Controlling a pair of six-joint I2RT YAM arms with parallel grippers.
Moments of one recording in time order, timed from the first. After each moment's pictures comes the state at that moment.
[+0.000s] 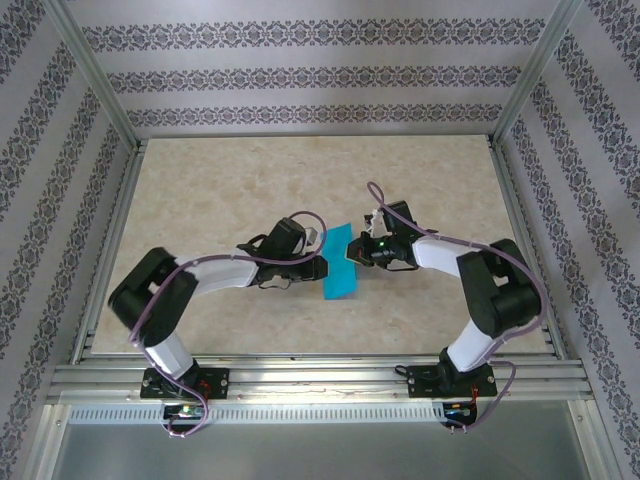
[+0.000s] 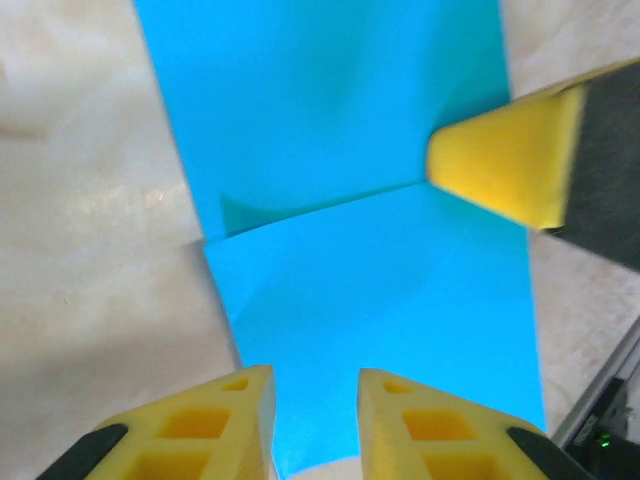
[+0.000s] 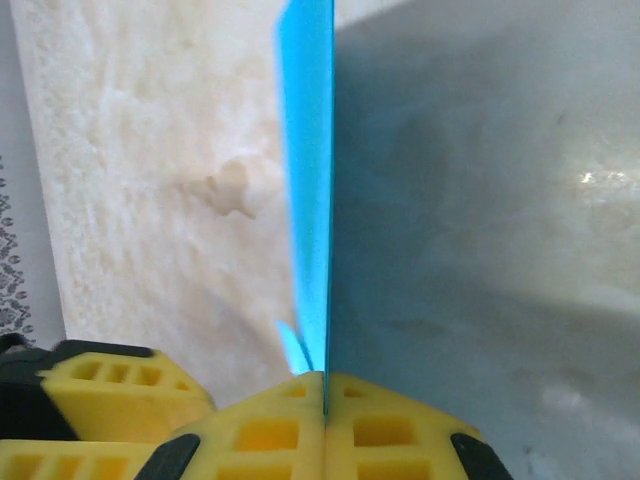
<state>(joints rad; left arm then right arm) -0.67 1.63 0.85 -0.04 0.34 -0.73 0.35 1.63 0.80 -0.12 -0.63 0.65</state>
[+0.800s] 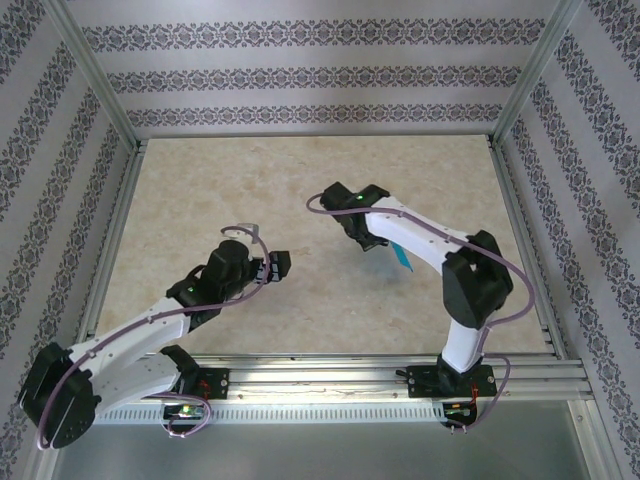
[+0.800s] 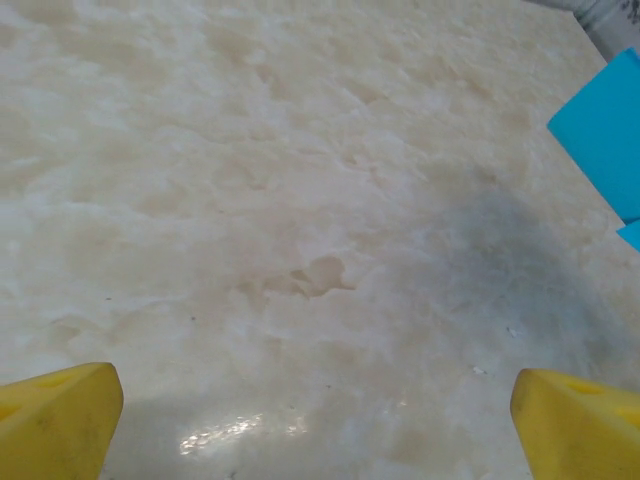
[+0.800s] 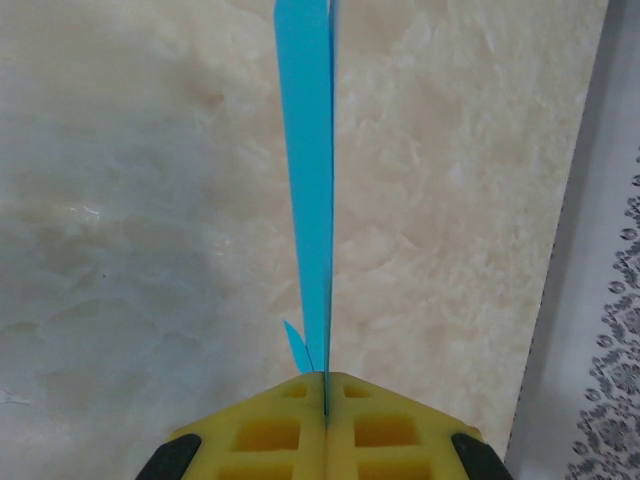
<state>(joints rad) -0.63 0.96 0.52 -0.10 -0.18 -0.53 0.69 1.84 1.47 -1.17 0.67 0.34</state>
